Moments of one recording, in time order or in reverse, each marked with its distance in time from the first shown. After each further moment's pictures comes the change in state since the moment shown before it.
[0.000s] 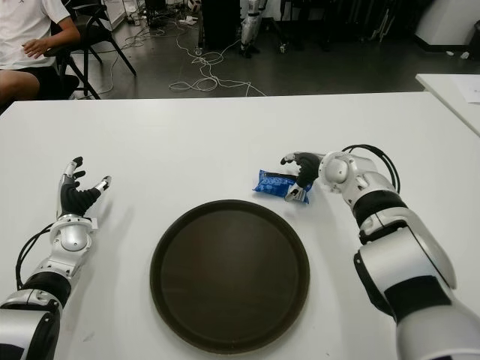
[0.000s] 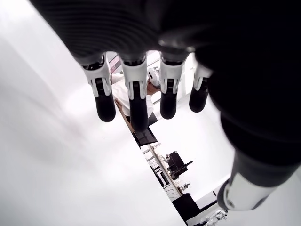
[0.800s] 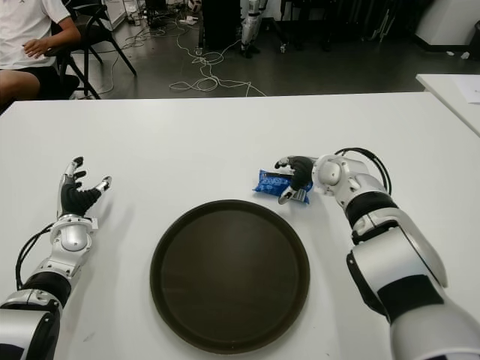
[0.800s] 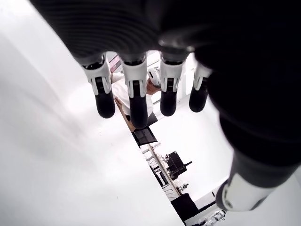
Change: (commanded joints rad) left arm -0.005 0.010 -0.018 0.007 0.027 0.012 0.015; right arm -0.006 0.046 -0.002 0.007 0.003 0.033 -0.024
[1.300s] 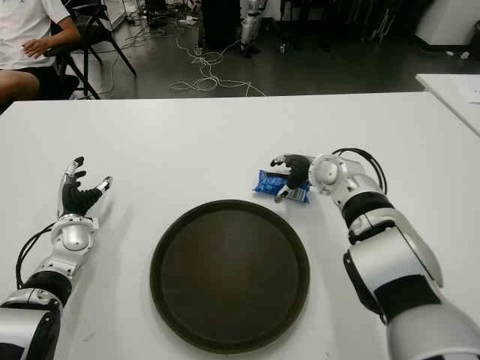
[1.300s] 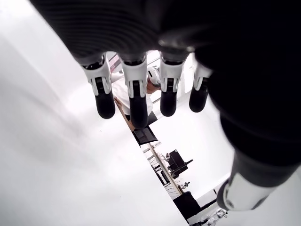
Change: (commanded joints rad) left arm -0.004 -0.001 -0.003 0.006 0.005 0.004 0.014; right arm -0.007 0.016 -0.012 0.011 0.013 0.007 0.033
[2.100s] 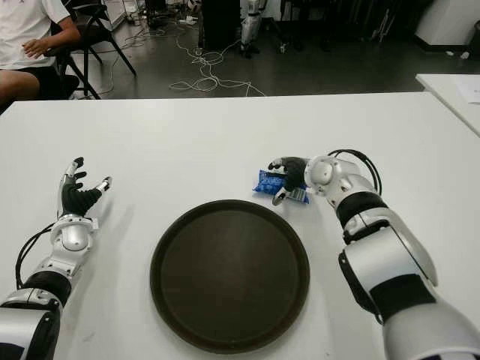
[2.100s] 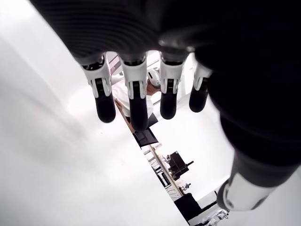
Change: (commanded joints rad) left arm 0.006 0.007 0.010 -0.002 -0.016 -0.010 -0.026; right arm 0.003 0.026 0.004 -0.001 -0.005 0.048 -0.018
